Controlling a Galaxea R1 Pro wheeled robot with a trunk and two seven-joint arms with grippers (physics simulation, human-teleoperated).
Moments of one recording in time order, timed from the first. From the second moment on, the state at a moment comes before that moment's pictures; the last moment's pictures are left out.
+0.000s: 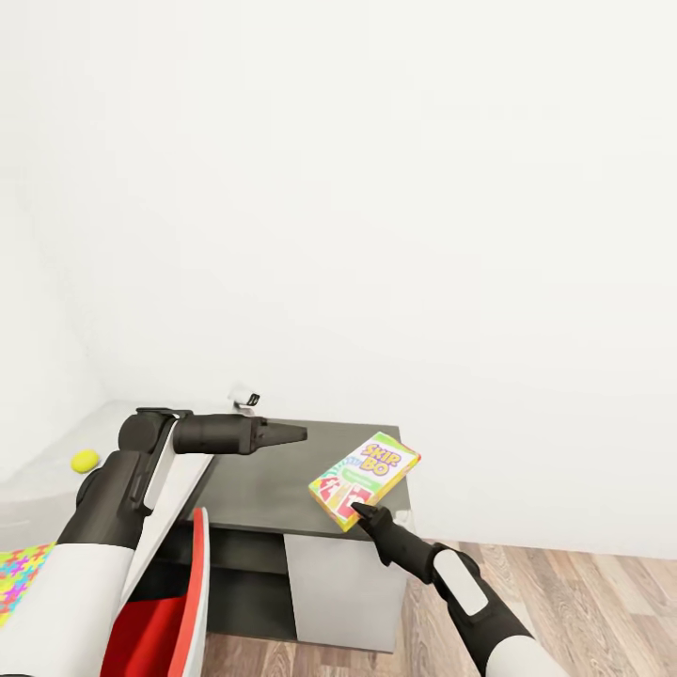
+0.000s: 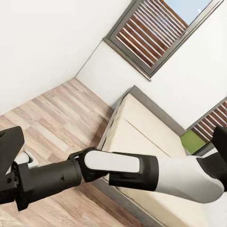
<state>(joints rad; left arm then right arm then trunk) -0.73 0.10 -0.01 -1.29 0.07 1.04 -1.50 -0.53 0.10 0.03 -0.60 -1.03 0.55 0.35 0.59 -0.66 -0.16</state>
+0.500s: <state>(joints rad) -0.73 0.10 -0.01 -1.29 0.07 1.04 -1.50 -0.51 0.09 0.03 -0.70 -1.03 0.55 0.35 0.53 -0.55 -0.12</state>
